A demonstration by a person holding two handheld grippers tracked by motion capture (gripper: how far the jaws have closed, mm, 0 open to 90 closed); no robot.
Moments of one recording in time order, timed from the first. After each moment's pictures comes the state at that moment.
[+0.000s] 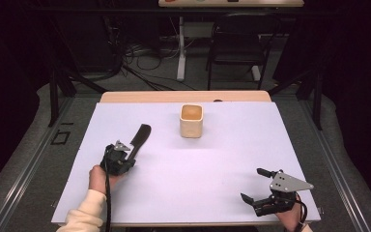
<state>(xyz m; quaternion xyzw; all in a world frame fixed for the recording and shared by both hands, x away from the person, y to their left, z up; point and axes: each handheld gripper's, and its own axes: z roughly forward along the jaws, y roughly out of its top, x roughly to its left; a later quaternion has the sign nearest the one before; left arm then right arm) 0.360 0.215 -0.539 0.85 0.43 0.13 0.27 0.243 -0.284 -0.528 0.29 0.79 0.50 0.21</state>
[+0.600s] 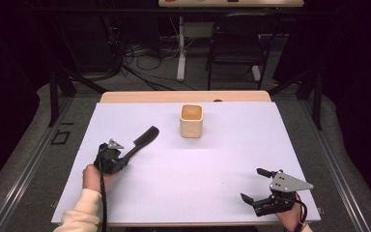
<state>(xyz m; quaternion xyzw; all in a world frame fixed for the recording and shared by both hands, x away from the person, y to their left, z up) 0.365 0.234 -0.537 0.84 0.45 0.14 0.26 0.243 -0.284 -0.528 0.29 0.79 0.50 0.21</state>
